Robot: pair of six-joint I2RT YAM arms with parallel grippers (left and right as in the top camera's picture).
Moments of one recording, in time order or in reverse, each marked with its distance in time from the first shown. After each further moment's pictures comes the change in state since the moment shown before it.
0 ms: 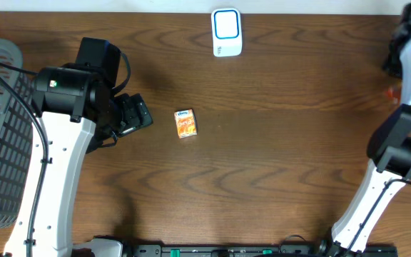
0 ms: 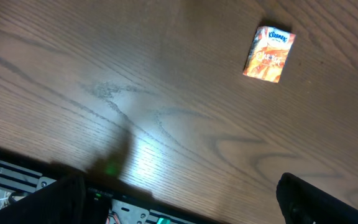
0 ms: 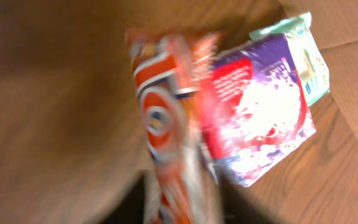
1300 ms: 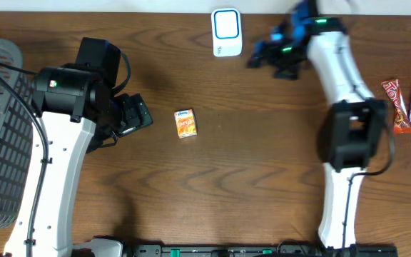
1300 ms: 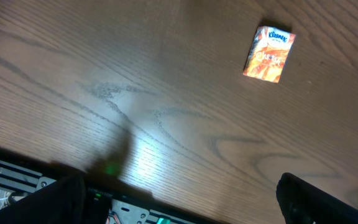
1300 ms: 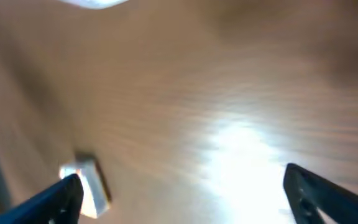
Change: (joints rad) left arm 0.000 0.000 0.000 0.000 0.000 0.000; right arm 0.501 0.000 -0.064 -0.029 -1.038 -0.003
